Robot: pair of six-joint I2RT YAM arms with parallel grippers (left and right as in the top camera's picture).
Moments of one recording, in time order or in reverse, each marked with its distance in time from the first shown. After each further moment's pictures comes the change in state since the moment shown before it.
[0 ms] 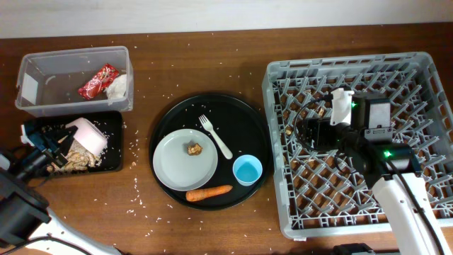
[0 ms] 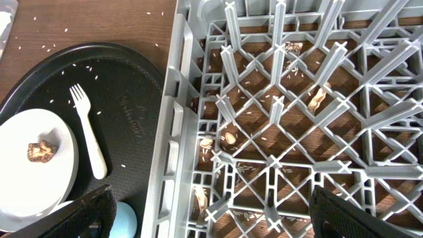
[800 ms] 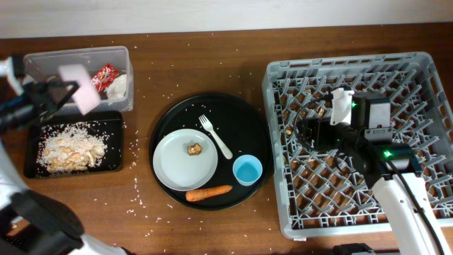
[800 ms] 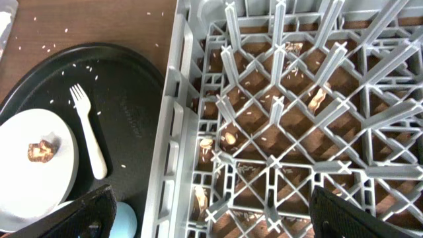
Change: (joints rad) left arm -0.225 -0.379 0.339 -0.210 -0.156 0.158; right arm 0.000 0.000 0.000 0.005 0.000 0.000
